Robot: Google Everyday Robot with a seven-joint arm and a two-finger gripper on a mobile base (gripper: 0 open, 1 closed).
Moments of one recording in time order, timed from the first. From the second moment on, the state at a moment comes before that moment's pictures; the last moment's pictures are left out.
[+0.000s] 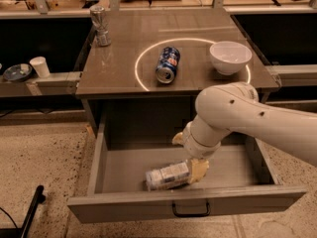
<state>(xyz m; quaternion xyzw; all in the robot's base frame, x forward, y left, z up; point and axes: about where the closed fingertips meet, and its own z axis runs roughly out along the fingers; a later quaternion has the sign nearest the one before) 0.472 -0.081 0.668 -0.80 0.59 0.05 0.13</state>
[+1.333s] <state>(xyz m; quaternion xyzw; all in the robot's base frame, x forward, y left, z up) 0.472 -0.097 0.599 -0.82 0.56 0.07 0.03</state>
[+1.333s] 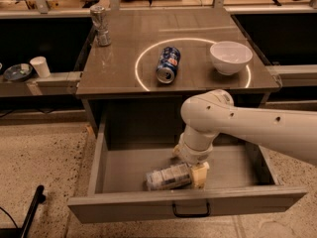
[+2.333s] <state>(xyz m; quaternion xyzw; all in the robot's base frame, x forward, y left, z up) 0.484 -0.074 0.613 -0.84 0.53 0.07 0.11</state>
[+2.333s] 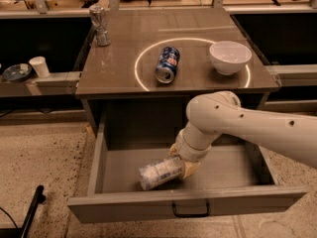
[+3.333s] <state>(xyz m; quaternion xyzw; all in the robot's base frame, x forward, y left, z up) 0.512 -0.029 0.787 -0.83 0.54 0.03 0.15</state>
